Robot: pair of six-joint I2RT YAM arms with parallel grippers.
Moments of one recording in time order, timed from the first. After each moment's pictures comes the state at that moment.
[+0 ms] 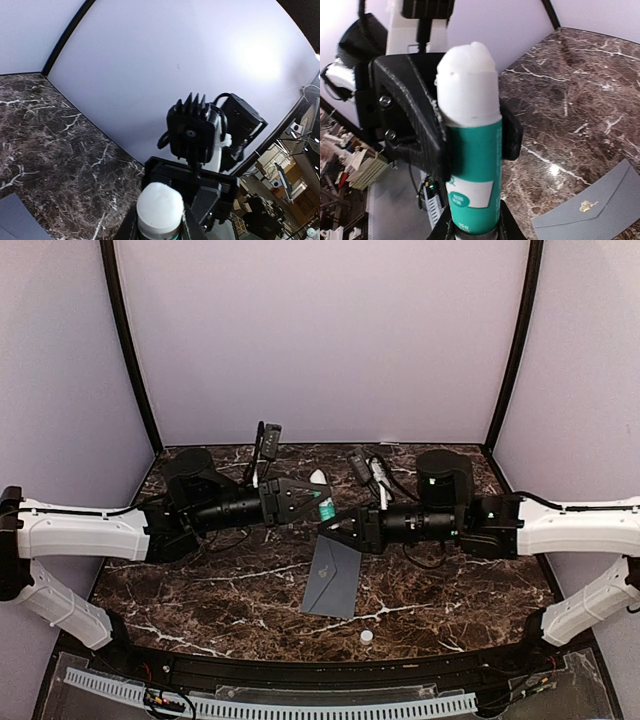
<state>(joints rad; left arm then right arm) -0.95 1.36 0.82 0.61 0.44 -0.72 1.04 1.27 0.86 0.18 -0.36 0.51</state>
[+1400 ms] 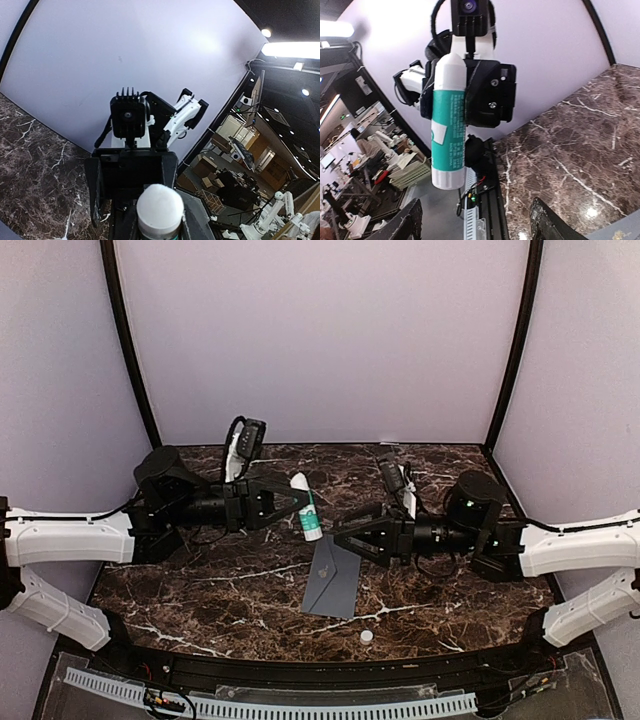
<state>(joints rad) -0.88 1.27 0.76 0.72 0.70 -0.76 1.02 1.22 0.65 0.60 -0.51 0.59</state>
